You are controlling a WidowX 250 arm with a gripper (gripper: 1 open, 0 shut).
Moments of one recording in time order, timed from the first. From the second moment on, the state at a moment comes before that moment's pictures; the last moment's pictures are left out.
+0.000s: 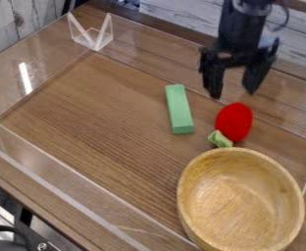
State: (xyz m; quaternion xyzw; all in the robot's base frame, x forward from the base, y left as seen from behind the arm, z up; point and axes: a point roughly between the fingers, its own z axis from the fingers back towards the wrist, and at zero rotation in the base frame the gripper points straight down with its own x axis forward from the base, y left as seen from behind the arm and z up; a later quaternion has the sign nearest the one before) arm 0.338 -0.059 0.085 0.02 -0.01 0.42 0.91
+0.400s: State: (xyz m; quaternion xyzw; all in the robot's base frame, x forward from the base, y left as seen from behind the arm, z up) arm 0.339 -0.058 0.055 0.03 -0.01 0.42 0.91
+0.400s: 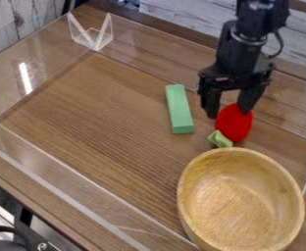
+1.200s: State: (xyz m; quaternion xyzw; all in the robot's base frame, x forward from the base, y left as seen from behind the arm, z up) arm 0.319 -0.060 0.053 0.03 0.01 0.42 0.91
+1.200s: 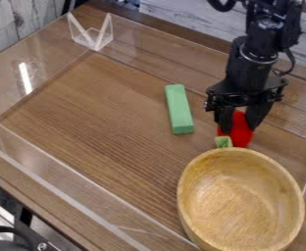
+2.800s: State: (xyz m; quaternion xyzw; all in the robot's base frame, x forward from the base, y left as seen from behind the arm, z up) arm 0.324 -0.068 0.056 0.02 0.00 0.40 0.92
